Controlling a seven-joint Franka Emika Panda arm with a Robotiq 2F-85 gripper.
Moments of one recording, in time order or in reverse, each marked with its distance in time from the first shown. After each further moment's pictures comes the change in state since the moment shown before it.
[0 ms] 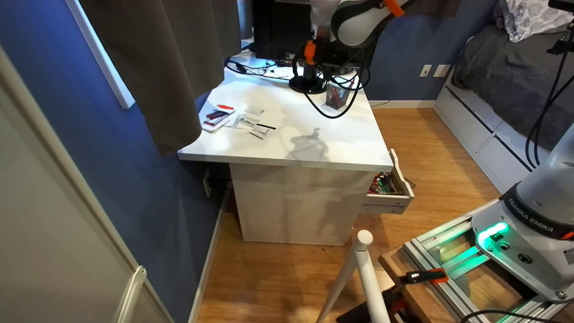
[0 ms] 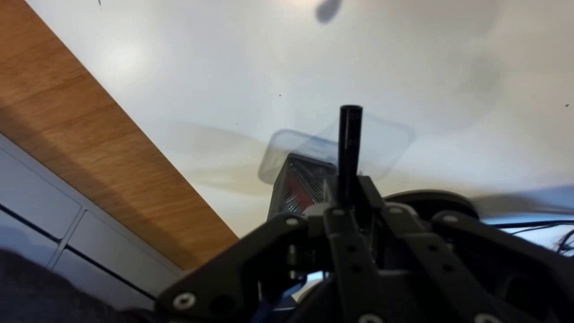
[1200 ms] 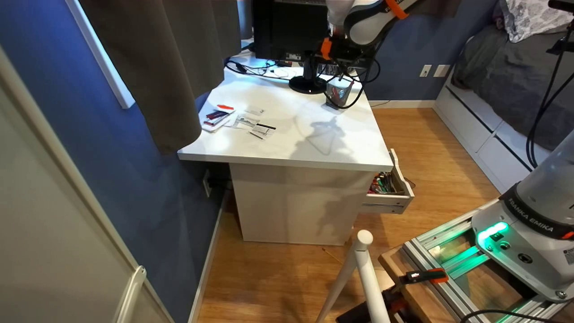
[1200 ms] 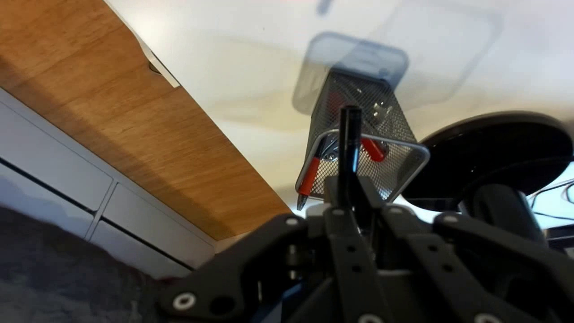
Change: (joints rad) arm -0.196 0.076 0.040 0.074 -0.122 0.005 0.014
